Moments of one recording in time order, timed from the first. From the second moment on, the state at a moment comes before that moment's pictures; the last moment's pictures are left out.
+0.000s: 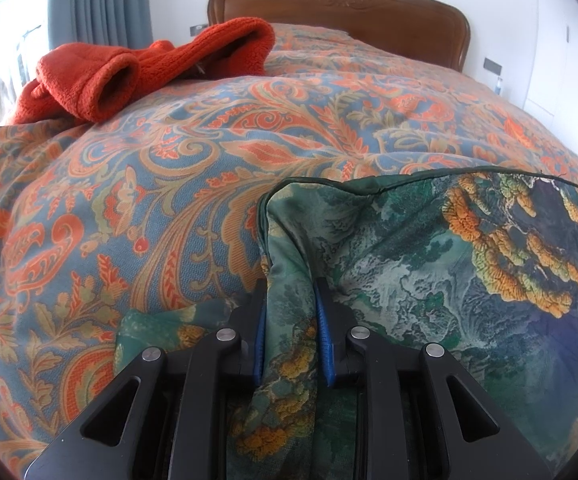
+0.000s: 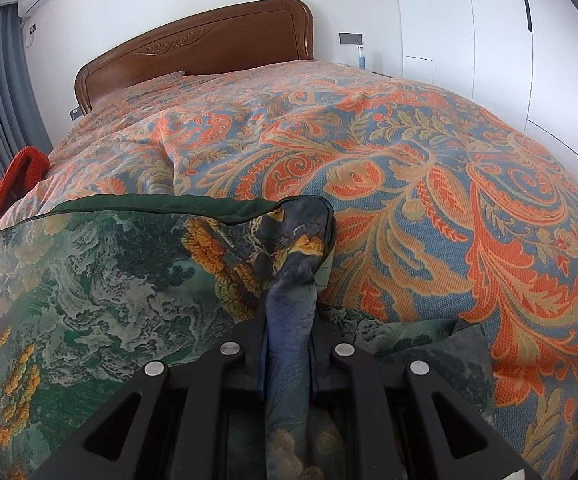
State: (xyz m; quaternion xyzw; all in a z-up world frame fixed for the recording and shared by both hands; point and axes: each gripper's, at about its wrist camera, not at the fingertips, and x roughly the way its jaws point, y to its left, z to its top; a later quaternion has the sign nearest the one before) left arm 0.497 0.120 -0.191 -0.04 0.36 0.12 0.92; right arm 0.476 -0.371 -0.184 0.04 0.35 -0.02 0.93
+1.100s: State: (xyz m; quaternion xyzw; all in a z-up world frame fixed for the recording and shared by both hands) left arm 0.496 0.119 -0.191 -0.04 0.36 0.12 0.93; right arm 0.478 -0.370 -0.183 0.04 0.35 -0.02 0.93
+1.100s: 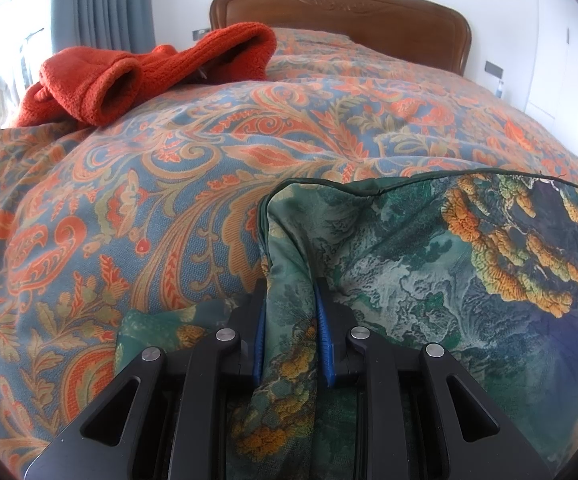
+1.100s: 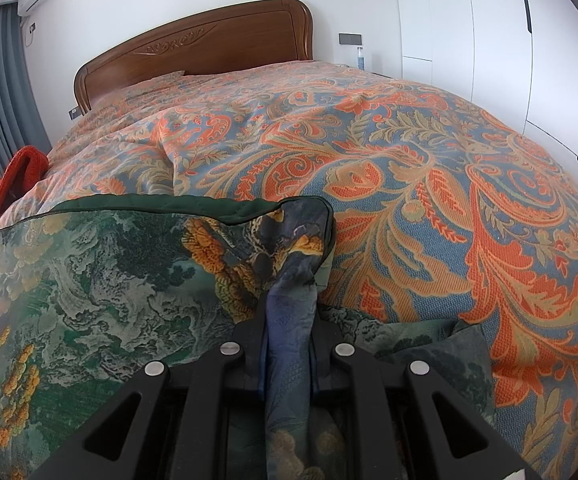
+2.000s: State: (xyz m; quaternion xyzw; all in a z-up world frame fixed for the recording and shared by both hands) left arm 0.383 0.104 -0.123 -0.02 0.40 0.08 0.91; right arm 0.370 -0.362 -0.073 -0.02 0.27 0.01 0.96
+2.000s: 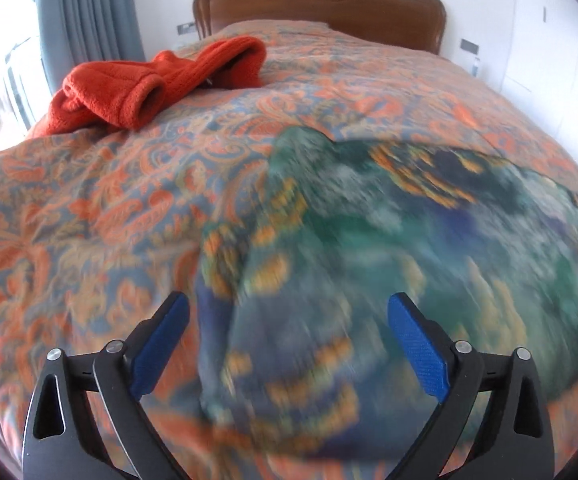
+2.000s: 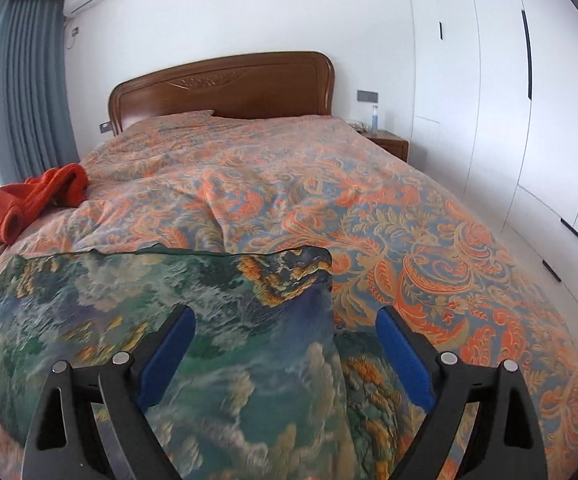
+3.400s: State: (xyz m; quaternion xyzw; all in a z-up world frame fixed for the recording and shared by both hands) left arm 0.373 0.002 -0.085 0.01 0.43 -0.07 0.90; right arm 0.168 -0.336 -0.134 0.04 0.28 0.02 0.96
